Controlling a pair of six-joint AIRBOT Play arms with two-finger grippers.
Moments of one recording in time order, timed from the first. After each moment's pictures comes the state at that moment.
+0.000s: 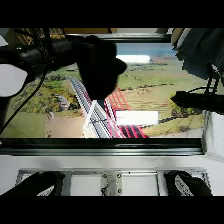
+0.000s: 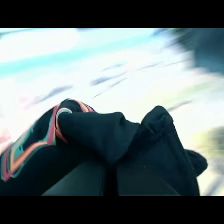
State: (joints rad) left arm -0.57 -1.11 1.65 1.48 -0.86 -1.68; right arm -0.19 -0.91 0.99 -1.02 1.09 1.41
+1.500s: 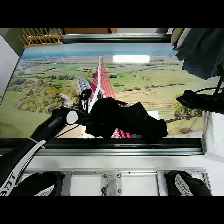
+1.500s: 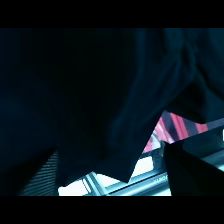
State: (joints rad) left arm -0.54 -1.20 0.85 1.25 -0.78 -1.79; right arm -0.30 -0.89 1.00 -0.96 1.16 1.44
